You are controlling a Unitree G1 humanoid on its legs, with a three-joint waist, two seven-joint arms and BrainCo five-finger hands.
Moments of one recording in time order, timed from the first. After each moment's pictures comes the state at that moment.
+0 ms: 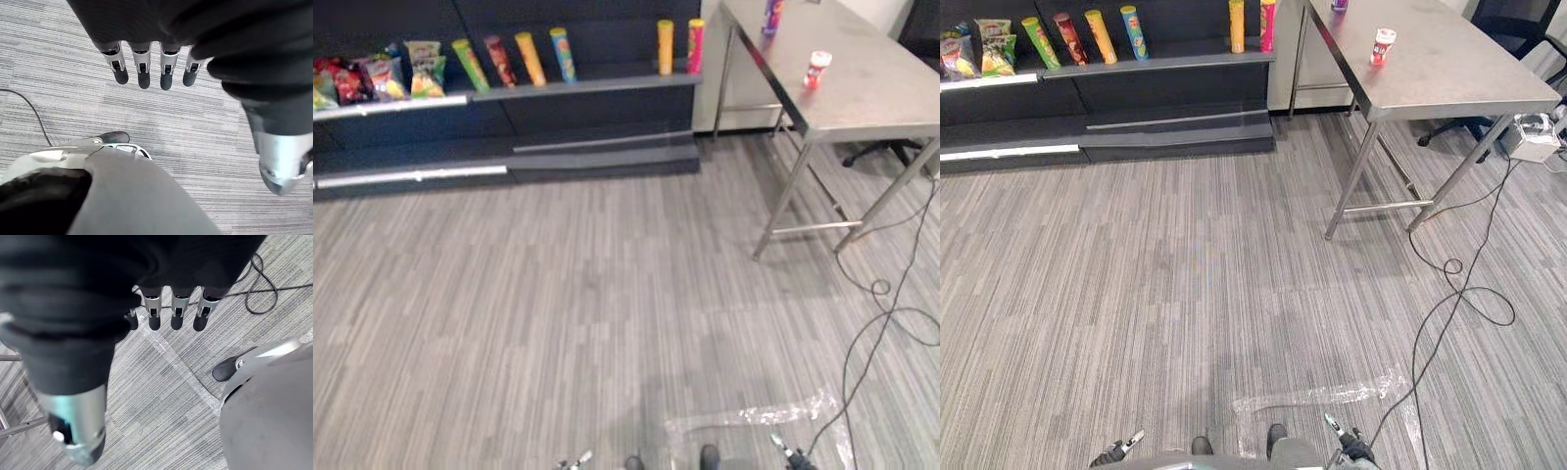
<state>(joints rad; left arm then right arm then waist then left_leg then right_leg) 0.11 0.14 0.01 1.23 -0.23 -0.15 -0.01 0.05 -0.06 -0.42 1.19 0.30 -0.14 0.05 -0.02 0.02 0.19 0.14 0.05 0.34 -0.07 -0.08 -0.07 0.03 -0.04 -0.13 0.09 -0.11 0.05</state>
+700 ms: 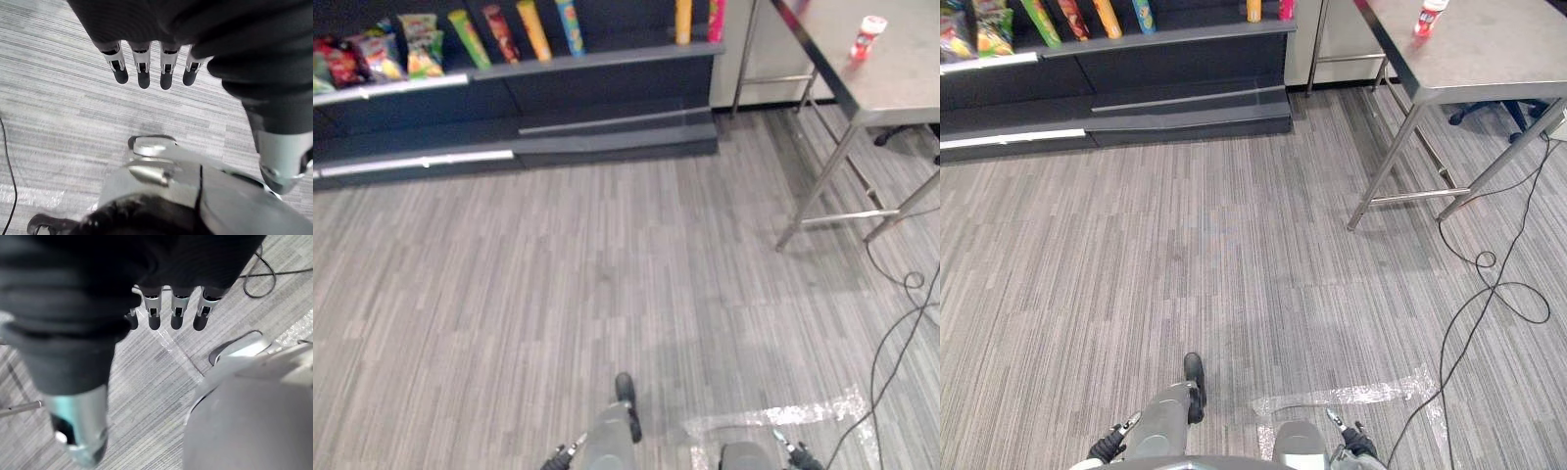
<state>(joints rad) 0.07 0.14 0.04 1.23 -0.31 -0.17 0.00 0.03 -0.08 -0.35 1.21 0.36 -0.17 0.04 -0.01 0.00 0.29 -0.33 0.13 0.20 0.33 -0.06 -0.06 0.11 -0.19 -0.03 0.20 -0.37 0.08</state>
